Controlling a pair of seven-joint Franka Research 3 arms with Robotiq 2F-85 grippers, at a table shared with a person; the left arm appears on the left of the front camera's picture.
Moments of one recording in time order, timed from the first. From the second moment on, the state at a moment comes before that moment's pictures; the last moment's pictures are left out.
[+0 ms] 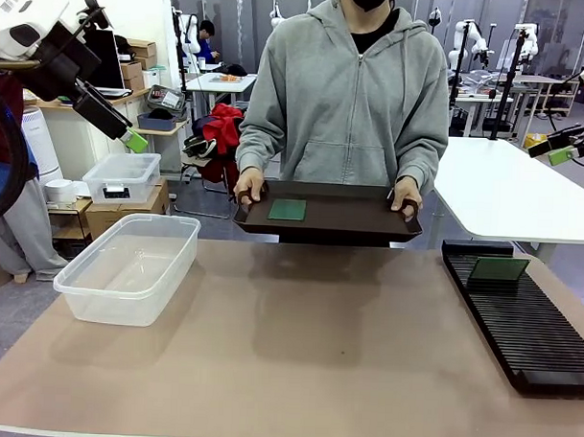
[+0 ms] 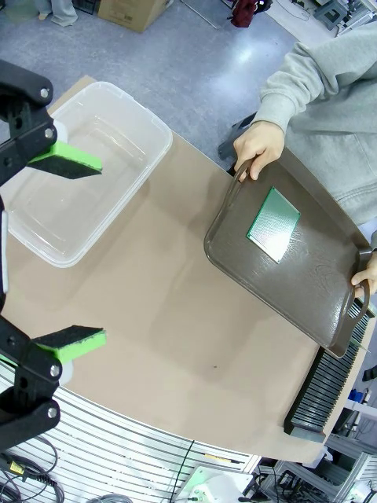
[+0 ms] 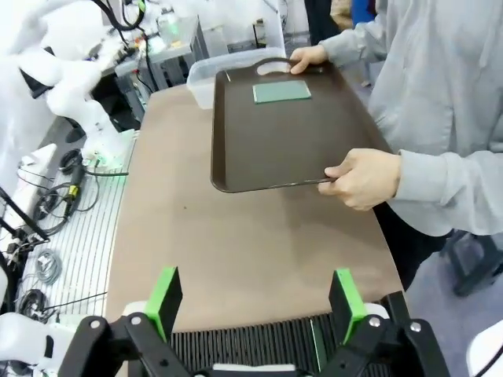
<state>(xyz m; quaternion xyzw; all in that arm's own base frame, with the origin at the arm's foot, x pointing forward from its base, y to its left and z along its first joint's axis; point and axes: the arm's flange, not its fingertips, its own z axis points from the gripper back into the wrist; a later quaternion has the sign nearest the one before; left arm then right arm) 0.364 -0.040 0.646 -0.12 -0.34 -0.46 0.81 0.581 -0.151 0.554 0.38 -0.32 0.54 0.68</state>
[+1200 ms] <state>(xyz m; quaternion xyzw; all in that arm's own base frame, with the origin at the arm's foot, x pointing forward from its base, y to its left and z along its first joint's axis) 0.364 -0.040 0.646 -0.12 -0.34 -0.46 0.81 0.528 -0.148 0.620 0.31 -0.39 0.49 0.72</state>
